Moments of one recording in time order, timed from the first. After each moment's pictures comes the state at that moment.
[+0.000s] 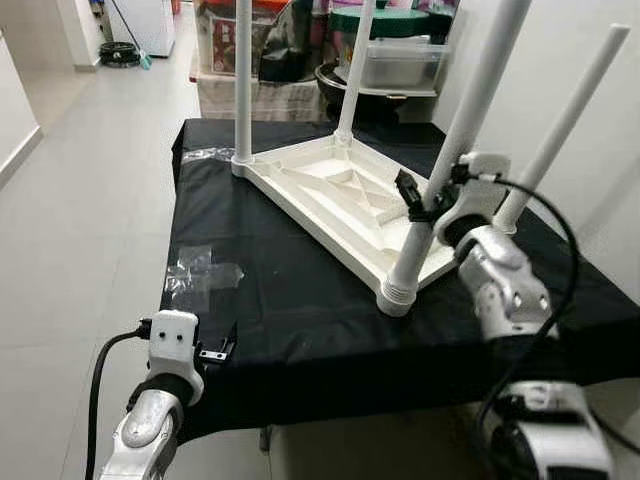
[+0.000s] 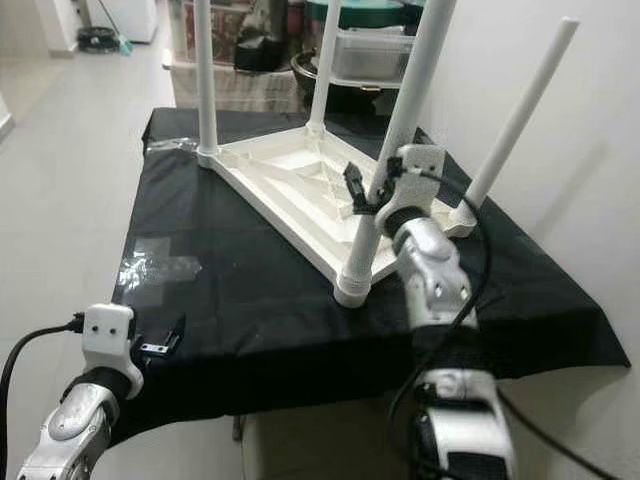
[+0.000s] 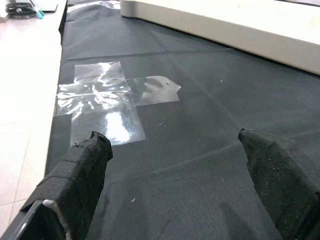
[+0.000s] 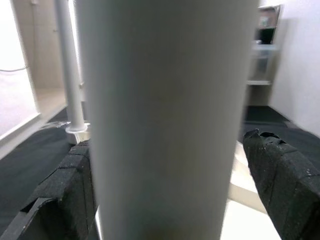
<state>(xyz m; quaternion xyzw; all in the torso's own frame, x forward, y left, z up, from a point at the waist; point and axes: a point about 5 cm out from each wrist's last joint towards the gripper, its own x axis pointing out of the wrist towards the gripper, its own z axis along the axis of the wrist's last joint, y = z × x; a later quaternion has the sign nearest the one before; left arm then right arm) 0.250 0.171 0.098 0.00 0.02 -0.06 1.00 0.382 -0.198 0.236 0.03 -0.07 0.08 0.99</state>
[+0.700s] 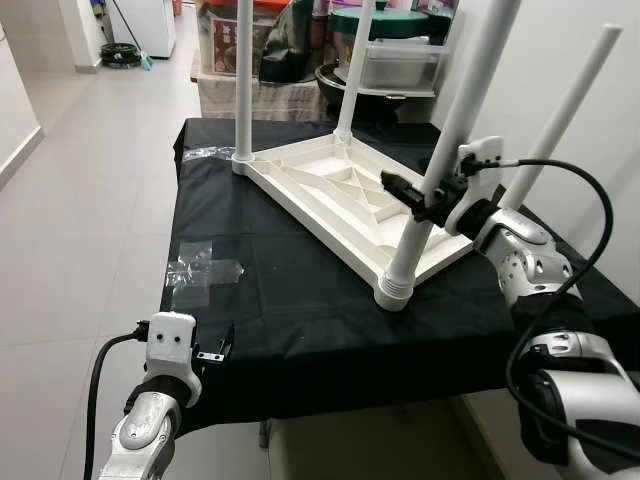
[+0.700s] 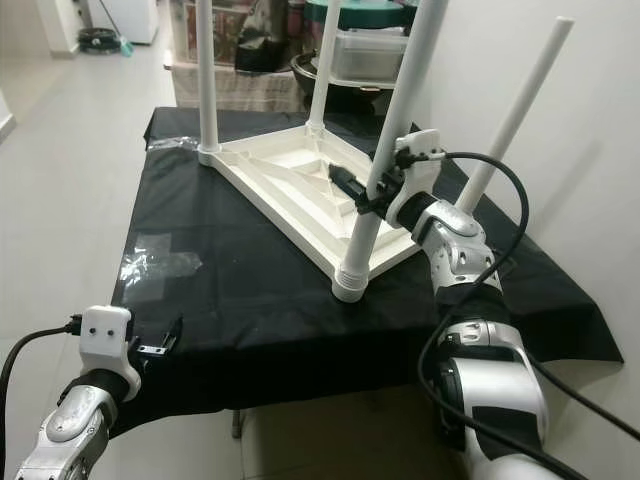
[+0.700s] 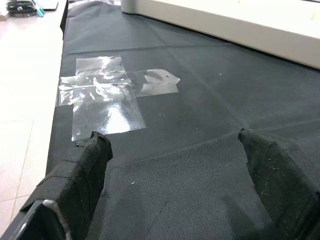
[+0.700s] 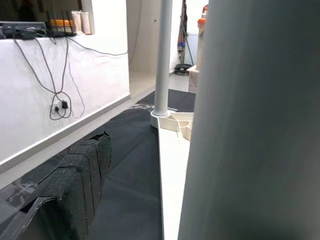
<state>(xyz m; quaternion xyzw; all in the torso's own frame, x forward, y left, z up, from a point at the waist) 0.249 0.174 0.097 0.01 0.02 -0.05 1.00 0.391 -0.201 0.242 0.01 -0.06 0.30 0.95</state>
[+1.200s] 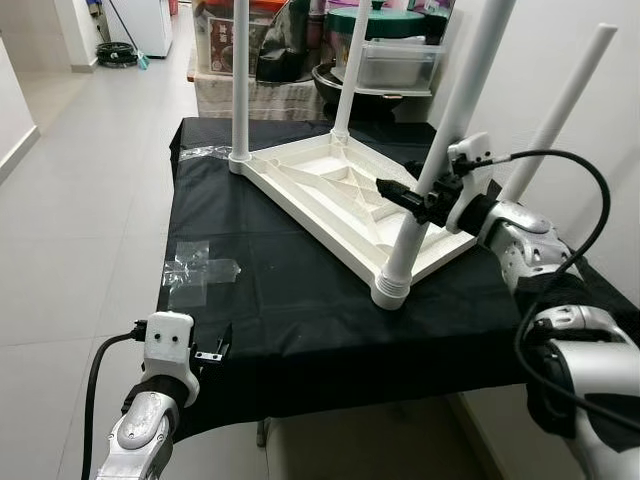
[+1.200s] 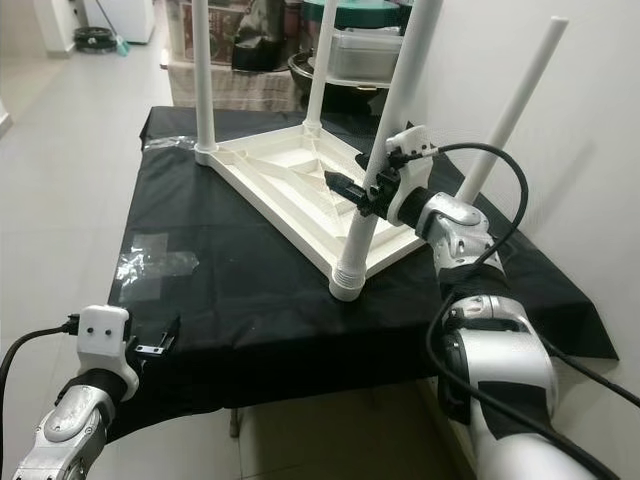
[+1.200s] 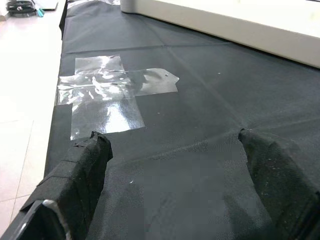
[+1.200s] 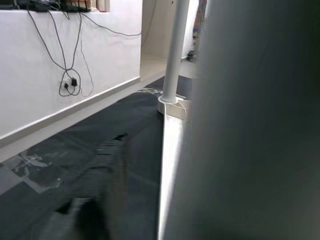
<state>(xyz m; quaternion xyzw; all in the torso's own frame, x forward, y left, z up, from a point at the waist) 0.248 0.175 0.097 0.01 0.02 -0.05 1.00 0.397 -0.207 0.247 -0.03 -0.03 0.33 0.94</state>
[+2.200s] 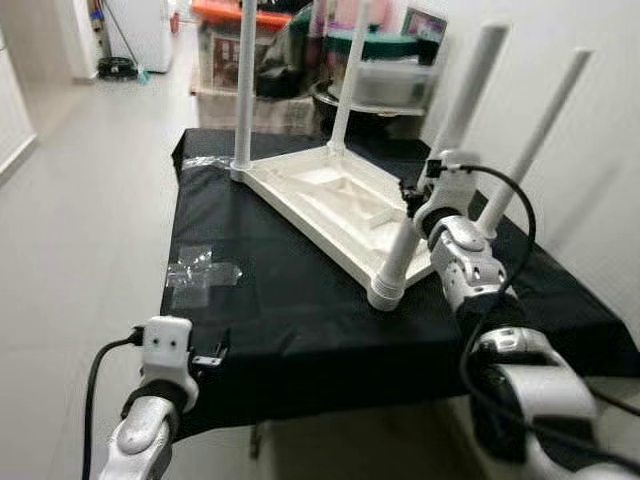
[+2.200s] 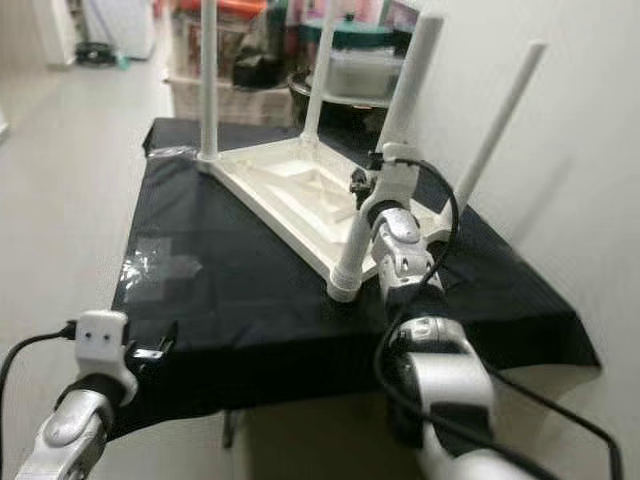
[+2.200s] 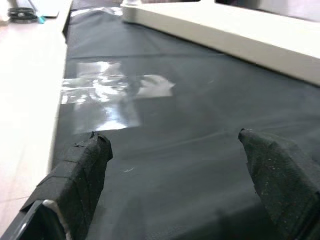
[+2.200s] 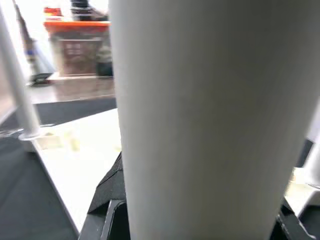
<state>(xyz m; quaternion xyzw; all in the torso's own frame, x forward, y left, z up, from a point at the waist) 0.245 0.176 0.094 0.01 0.03 -0.05 1.00 0.404 -0.156 0.203 0.07 0.00 -0.05 1.00</state>
